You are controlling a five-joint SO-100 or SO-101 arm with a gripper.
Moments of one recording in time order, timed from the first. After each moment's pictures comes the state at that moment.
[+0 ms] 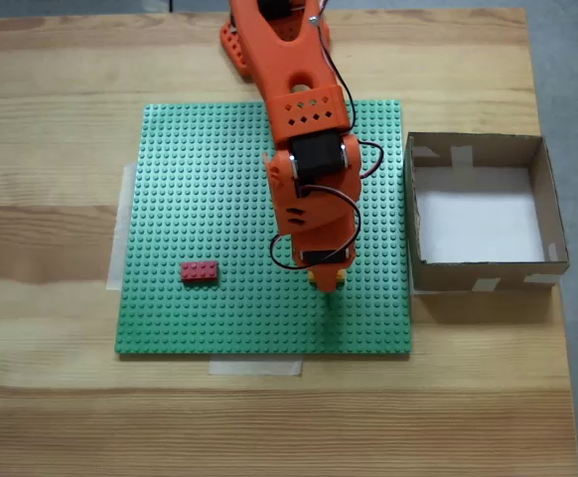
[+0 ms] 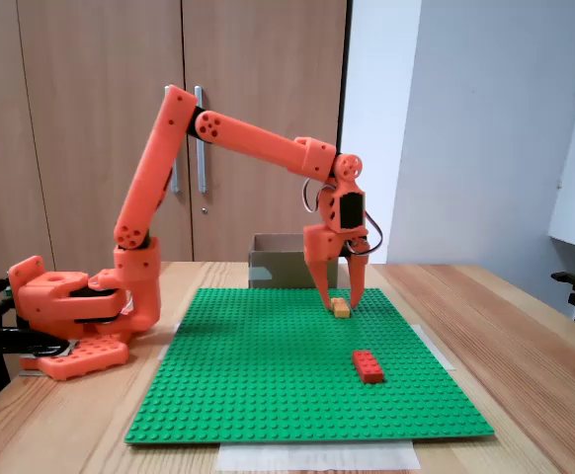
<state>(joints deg) -14.5 66.8 80.3 69.1 11.7</state>
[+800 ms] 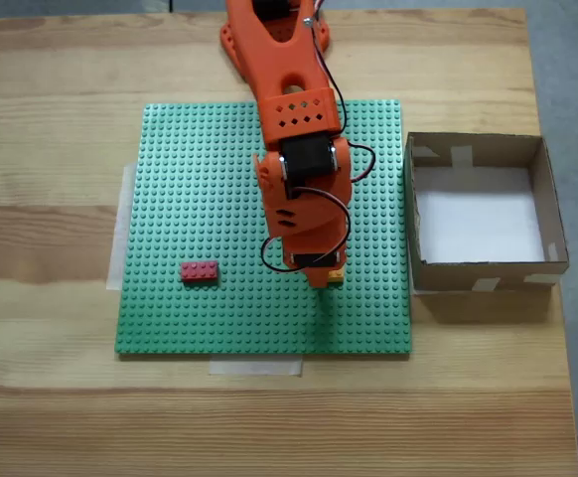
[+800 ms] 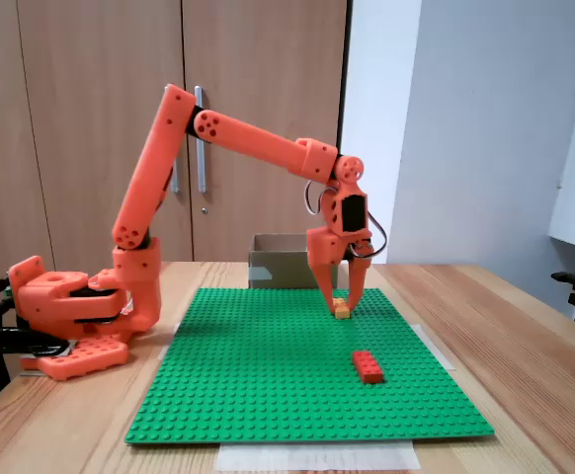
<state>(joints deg) -13.1 66.9 81.7 66.8 11.1</state>
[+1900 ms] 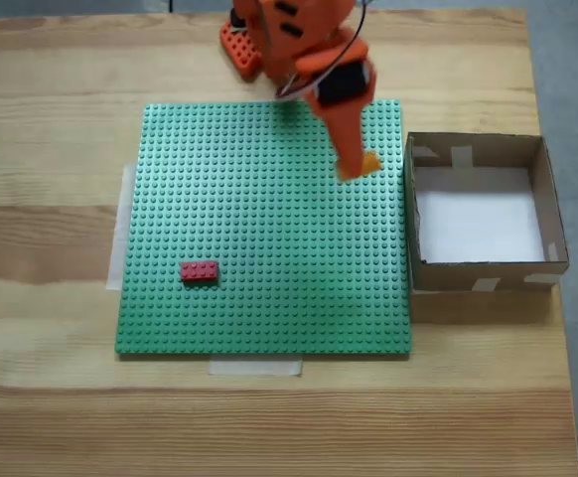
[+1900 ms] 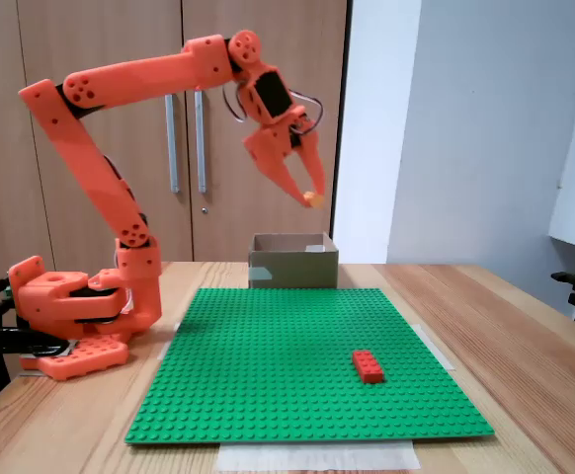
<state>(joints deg) -23.1 117.3 98.3 73.0 1.4</state>
